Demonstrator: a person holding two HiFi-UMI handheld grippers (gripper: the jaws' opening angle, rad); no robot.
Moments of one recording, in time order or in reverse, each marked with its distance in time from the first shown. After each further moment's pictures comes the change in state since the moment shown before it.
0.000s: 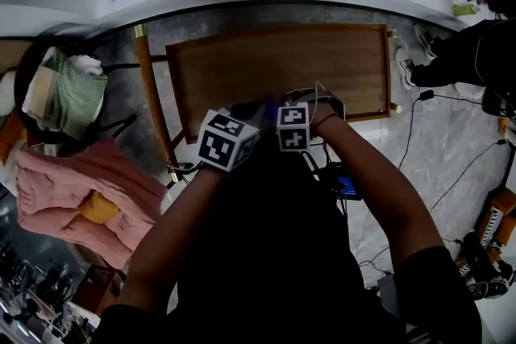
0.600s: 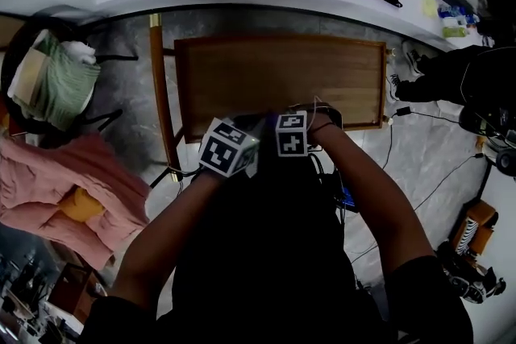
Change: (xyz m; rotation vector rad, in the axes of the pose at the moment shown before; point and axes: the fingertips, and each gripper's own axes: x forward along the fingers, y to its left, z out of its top) left arm -0.006 0.004 -0.030 -0.044 -0.003 -0.087; right arm 0.003 0.030 -0.002 0.008 0.127 0.194
